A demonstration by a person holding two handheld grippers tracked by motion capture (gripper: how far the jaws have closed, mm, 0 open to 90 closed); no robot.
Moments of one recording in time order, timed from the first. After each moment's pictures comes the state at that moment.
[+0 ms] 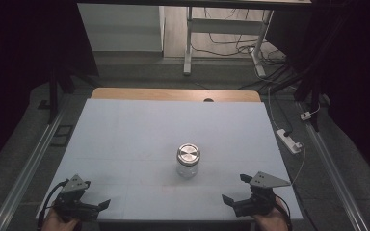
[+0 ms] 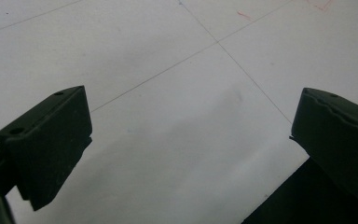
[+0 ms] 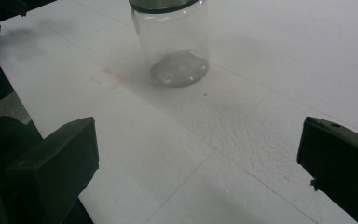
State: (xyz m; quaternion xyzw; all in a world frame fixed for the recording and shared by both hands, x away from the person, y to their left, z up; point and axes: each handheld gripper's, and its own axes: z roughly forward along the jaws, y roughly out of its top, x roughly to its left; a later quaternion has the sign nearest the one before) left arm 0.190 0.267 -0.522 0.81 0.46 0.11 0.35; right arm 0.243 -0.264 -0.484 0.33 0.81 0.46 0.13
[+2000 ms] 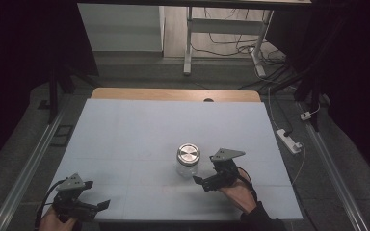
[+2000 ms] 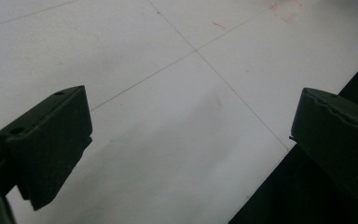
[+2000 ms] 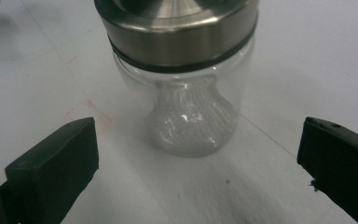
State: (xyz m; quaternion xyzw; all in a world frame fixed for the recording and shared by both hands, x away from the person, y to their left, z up) left arm 0.194 0.274 -0.523 0.81 0.44 0.07 0.39; right arm 0.318 -0.178 -0.499 0.29 0.85 0.43 0.10
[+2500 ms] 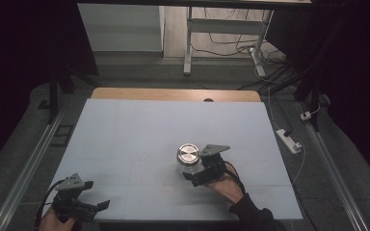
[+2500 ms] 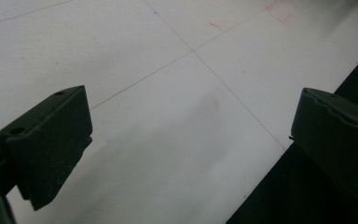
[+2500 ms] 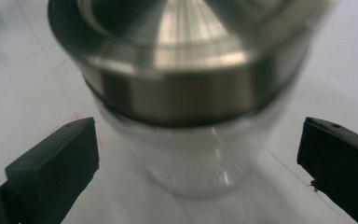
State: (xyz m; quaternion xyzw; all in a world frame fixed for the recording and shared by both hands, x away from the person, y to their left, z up) left arm 0.195 0.276 -0.523 0.81 0.44 0.06 0.39; right arm 0.339 -0.146 -0.513 0.28 0.86 0.42 0.09
